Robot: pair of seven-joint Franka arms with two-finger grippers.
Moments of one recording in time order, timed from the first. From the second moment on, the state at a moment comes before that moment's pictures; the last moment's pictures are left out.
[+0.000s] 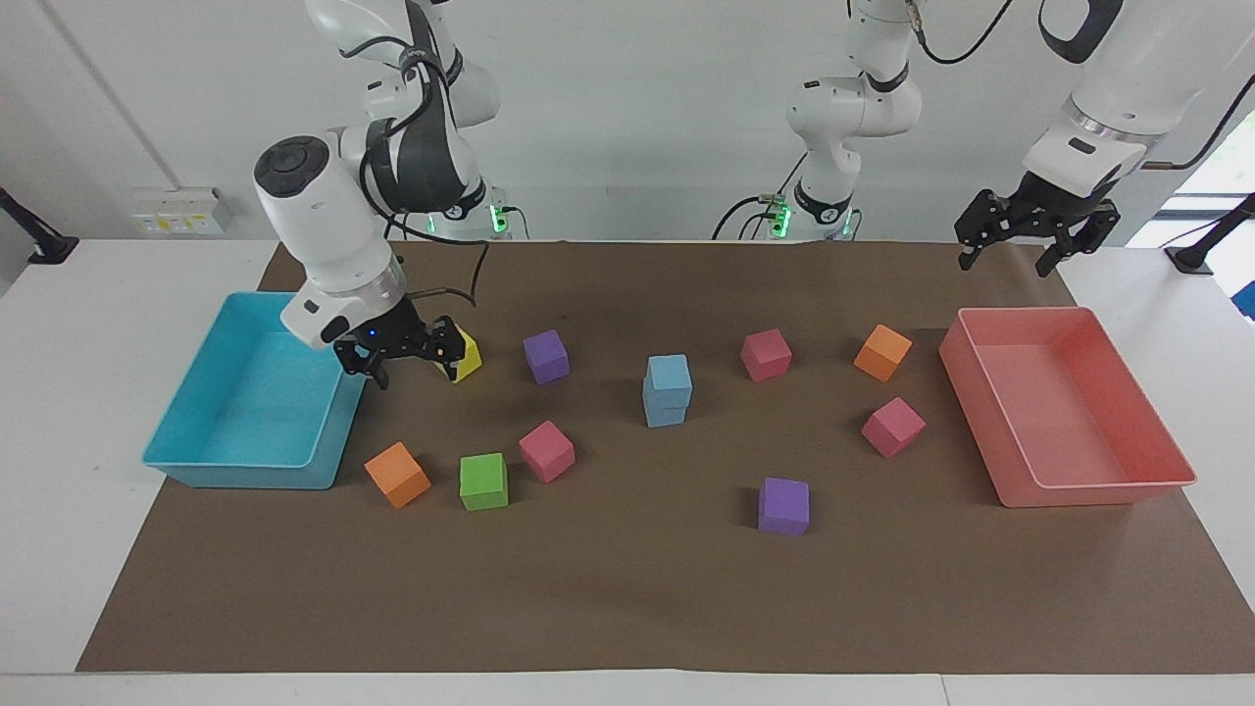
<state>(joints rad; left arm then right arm) -0.04 0.01 -0.01 -1.50 -0.01 1.52 0.12 0.23 0.14 -0.16 -1.76 0.10 1.97 -0.04</state>
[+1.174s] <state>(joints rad) -0.05 0.00 -0.02 -1.50 -0.01 1.47 0.11 0.15 -0.06 -0.16 -1.57 0.00 1.50 0.08</state>
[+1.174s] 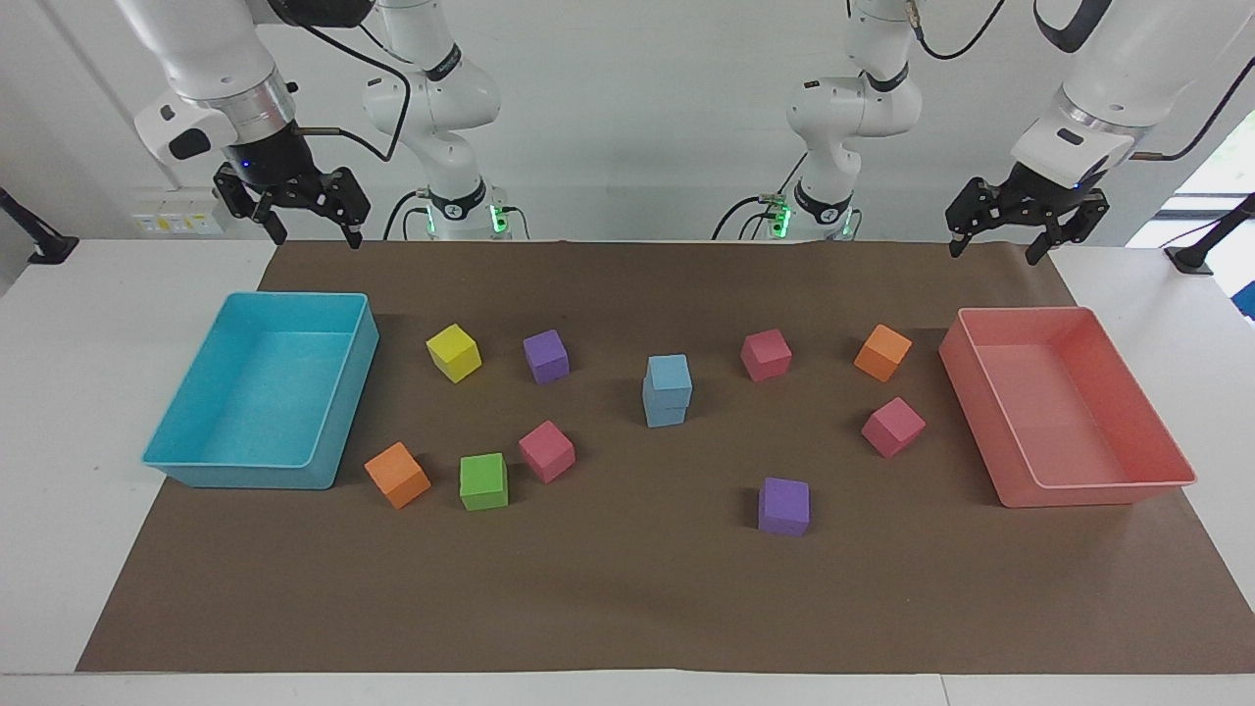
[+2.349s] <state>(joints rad) -0.05 0.00 -0.02 -1.50 -0.01 1.47 0.11 0.07 -0.07 -0.12 -1.58 0.00 1.48 -0.02</state>
